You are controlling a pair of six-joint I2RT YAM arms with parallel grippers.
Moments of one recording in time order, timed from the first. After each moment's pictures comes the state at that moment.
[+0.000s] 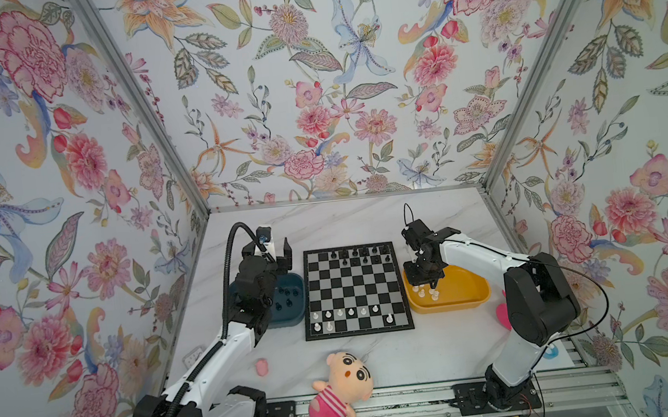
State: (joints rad) left arm -0.32 1.11 0.61 0.37 -0.27 0.09; right arm 0.44 1.74 1.20 -0.85 0.03 0.29
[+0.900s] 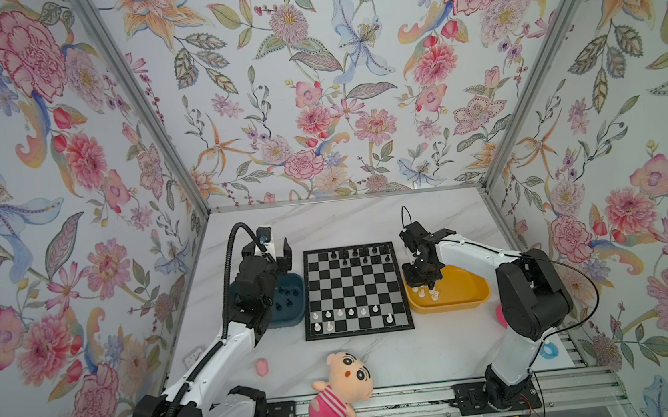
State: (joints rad) left arm -0.32 1.11 0.61 0.37 -0.27 0.10; right arm 0.44 1.78 1.20 -0.83 0.03 0.29
